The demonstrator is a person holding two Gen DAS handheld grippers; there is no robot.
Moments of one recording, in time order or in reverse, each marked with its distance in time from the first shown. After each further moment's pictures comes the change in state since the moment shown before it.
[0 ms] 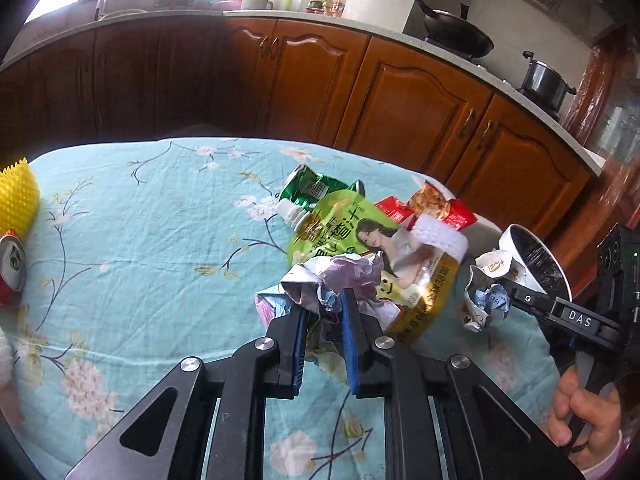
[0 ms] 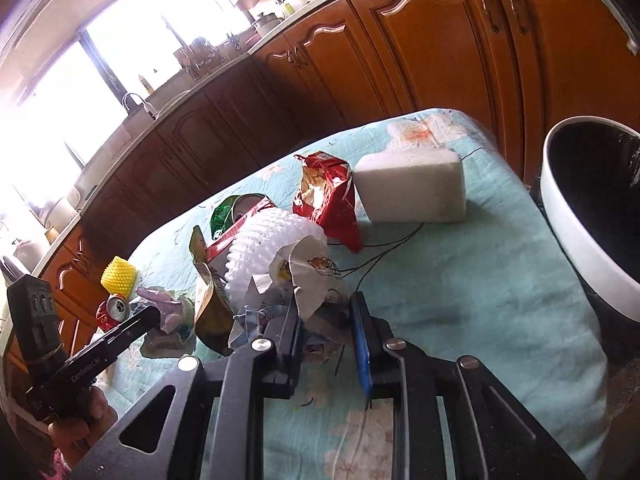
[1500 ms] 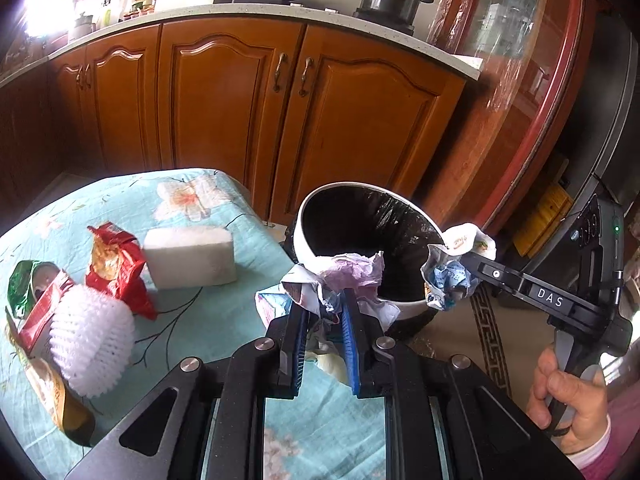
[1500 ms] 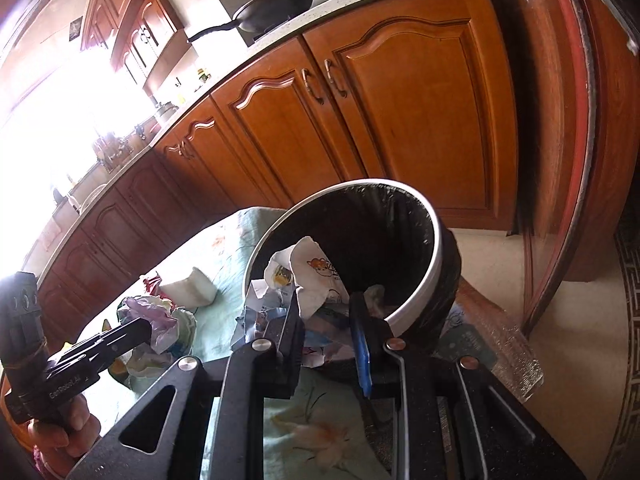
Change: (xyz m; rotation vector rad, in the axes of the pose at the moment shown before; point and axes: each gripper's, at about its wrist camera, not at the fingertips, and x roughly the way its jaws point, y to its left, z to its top) left arm 0.106 -0.235 0.030 0.324 0.132 -0.307; right arm -0.150 -0.166 0.009 0.201 -0.233 -0.282
